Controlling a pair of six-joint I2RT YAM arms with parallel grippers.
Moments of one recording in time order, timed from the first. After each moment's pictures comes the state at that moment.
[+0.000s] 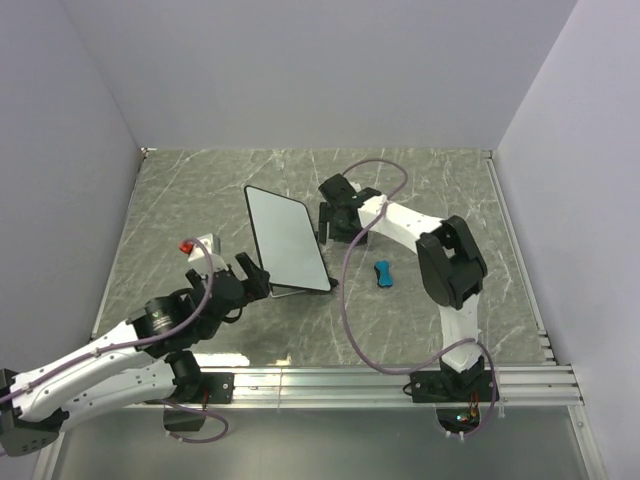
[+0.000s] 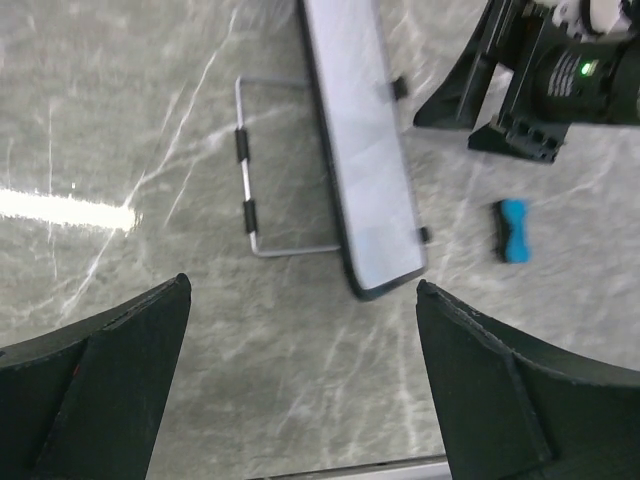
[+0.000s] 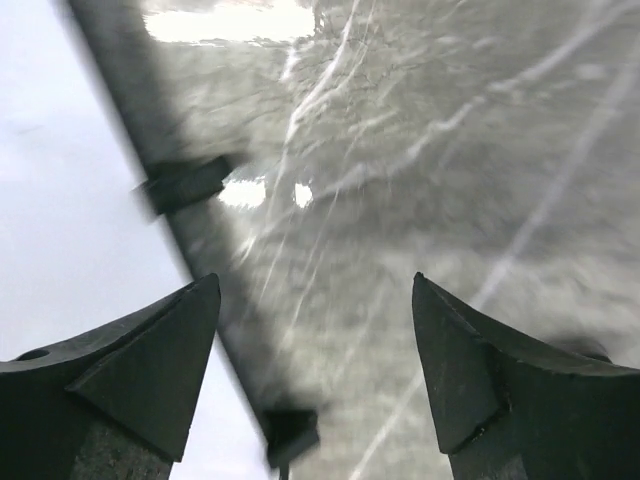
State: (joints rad) left arm -1.03 0.68 0.68 -0.68 -0.70 -1.03; right arm 0.62 2.04 1.54 -0.65 0.17 0.62
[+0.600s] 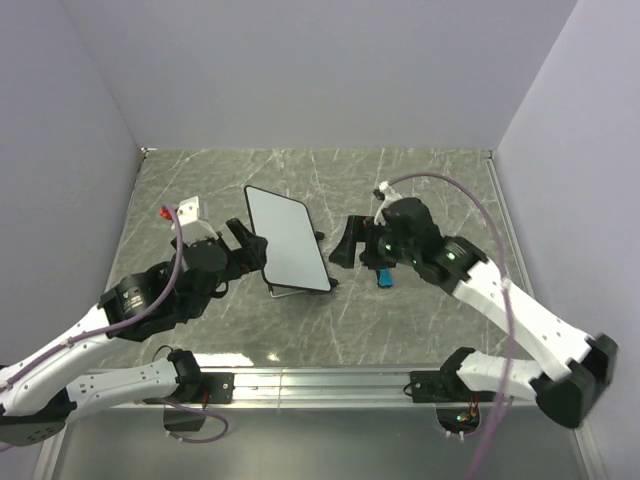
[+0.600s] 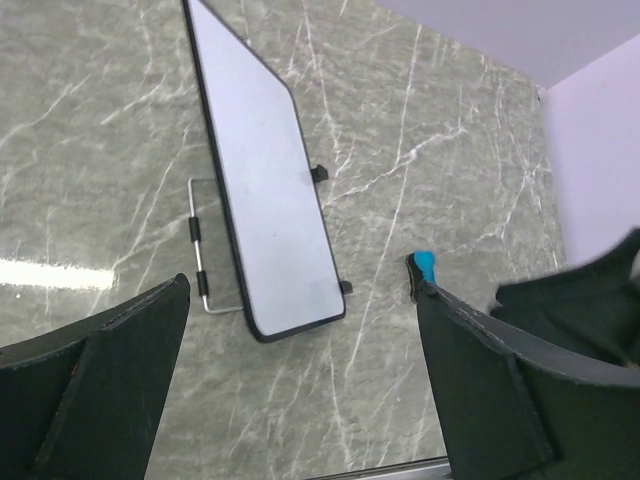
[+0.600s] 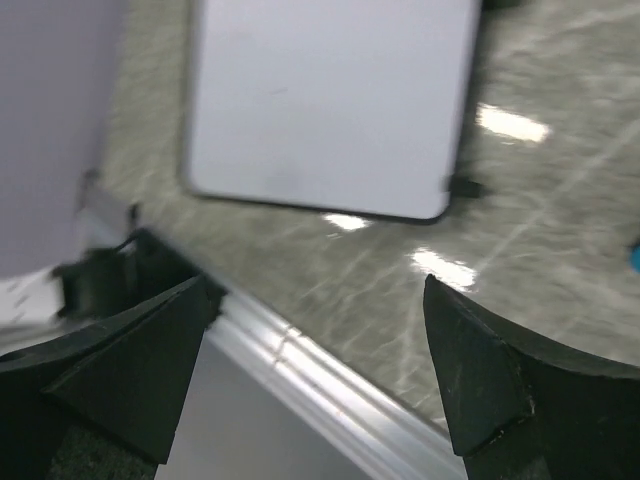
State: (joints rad) left arm -1.03 0.79 1.08 -0.80 -0.75 -0.92; right arm 0.68 1.16 1.09 -0.59 -0.11 0.65
